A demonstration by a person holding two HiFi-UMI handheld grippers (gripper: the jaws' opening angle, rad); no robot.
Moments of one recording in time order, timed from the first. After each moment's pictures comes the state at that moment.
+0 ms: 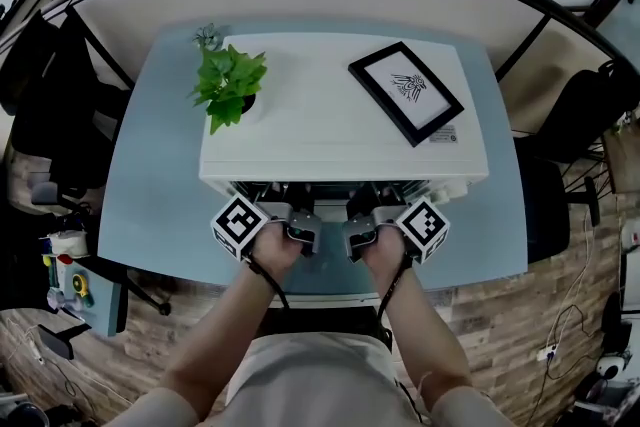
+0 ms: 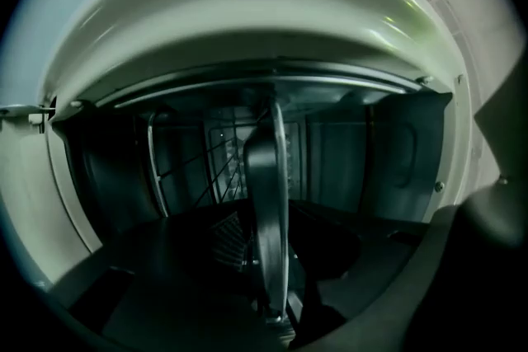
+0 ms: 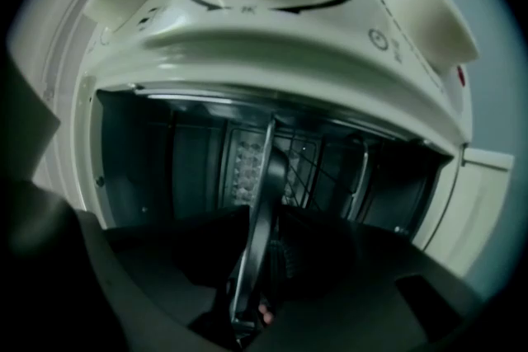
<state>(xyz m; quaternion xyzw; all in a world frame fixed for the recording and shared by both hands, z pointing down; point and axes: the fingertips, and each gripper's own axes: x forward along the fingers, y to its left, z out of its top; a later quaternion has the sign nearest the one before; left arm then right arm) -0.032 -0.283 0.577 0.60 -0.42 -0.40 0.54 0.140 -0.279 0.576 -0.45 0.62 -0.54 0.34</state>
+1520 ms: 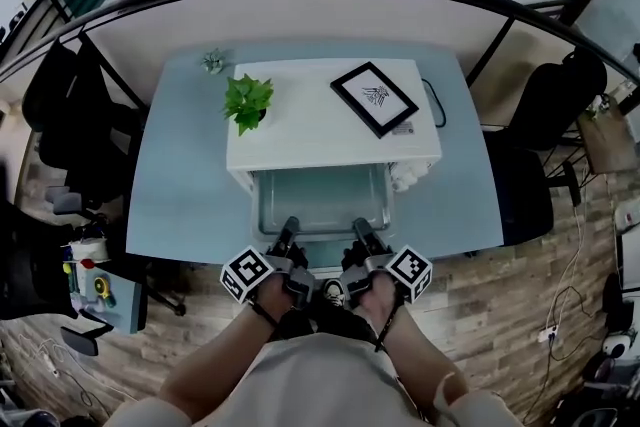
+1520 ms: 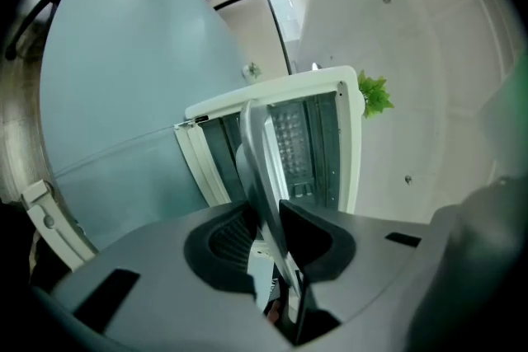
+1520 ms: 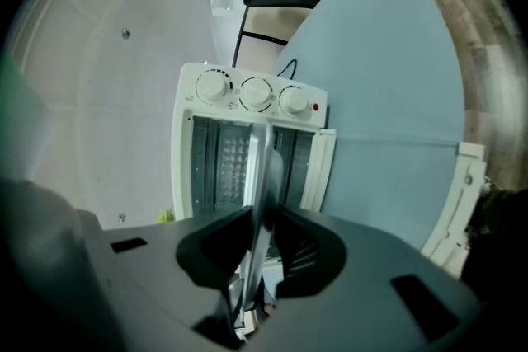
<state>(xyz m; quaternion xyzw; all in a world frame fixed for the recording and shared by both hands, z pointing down) -0.025 -0.118 0.570 0.59 -0.46 -0.25 0.61 0.143 -0.111 0.565 -0.48 0.53 -0.63 0.30</state>
